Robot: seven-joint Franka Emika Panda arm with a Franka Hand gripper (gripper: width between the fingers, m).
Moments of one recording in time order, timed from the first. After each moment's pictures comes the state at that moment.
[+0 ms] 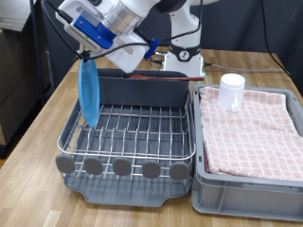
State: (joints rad) arm 0.43 0.03 -0.72 -2.23 -0.94 2.31 1.07
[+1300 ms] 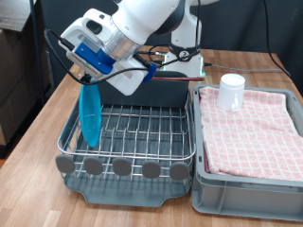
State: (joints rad) arm 0.43 0.15 -0.75 -2.25 -0.93 2.44 1.16
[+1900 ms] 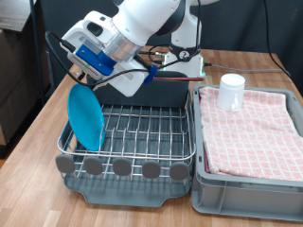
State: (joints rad) arm 0.43 0.15 -0.75 -2.26 -0.92 2.44 1.17
